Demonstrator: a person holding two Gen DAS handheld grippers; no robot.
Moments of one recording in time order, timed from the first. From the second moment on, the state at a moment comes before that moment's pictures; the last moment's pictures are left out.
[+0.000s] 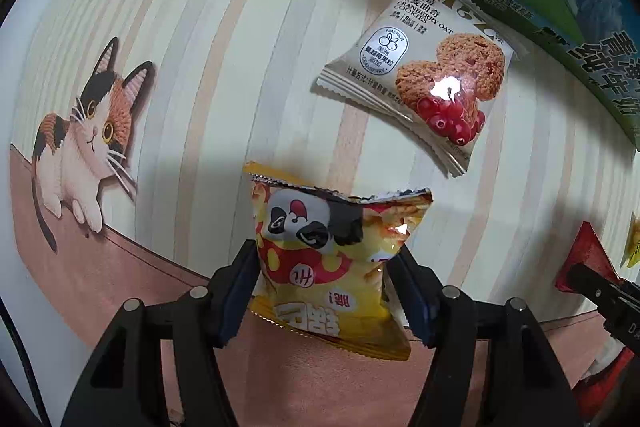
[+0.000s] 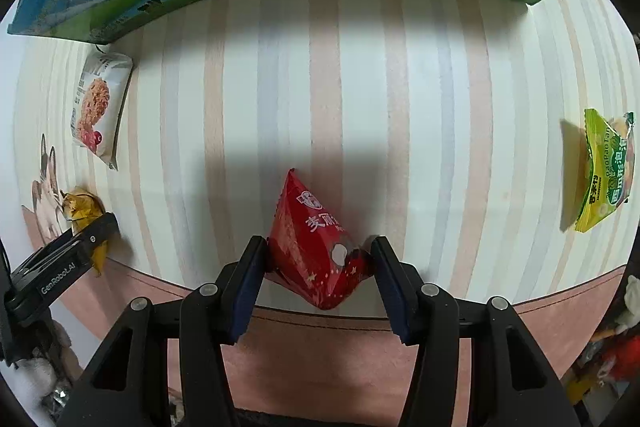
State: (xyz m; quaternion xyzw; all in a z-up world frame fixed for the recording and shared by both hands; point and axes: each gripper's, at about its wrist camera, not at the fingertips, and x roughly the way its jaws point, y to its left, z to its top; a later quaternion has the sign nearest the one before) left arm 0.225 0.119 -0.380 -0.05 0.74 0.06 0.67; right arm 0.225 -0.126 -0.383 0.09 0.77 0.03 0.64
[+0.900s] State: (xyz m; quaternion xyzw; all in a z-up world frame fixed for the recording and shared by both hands) left arm 0.233 0.097 -0.243 -0.06 0.66 -0.06 0.75; right arm 0.216 -0.142 -0.285 0.14 0.71 0.08 0.68
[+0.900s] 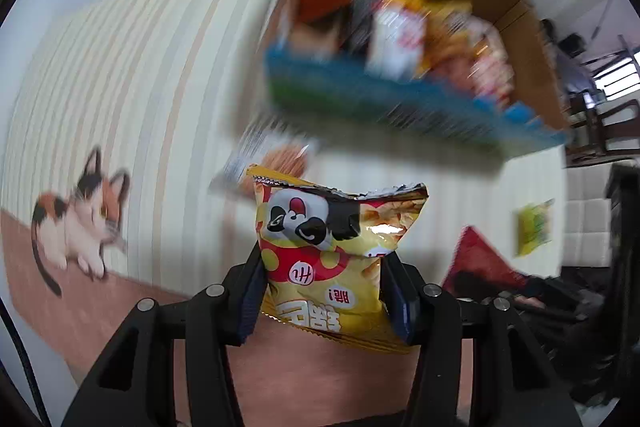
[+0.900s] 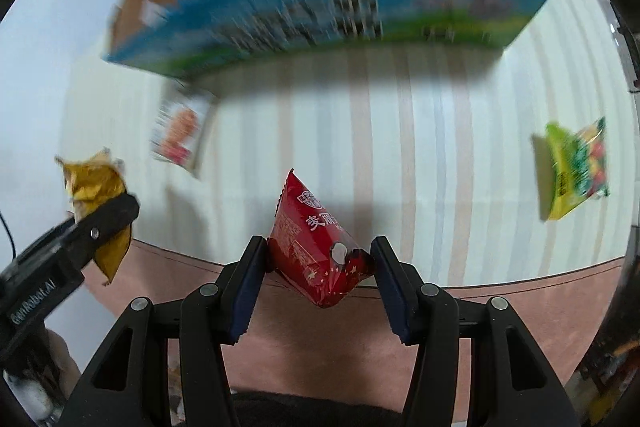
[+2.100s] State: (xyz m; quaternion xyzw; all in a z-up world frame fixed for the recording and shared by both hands) left arm 0.445 0.033 -0.292 0.03 0.74 -0.01 0.67; right arm 0.410 -0.252 -0.256 0.11 0.71 -0.04 0.70
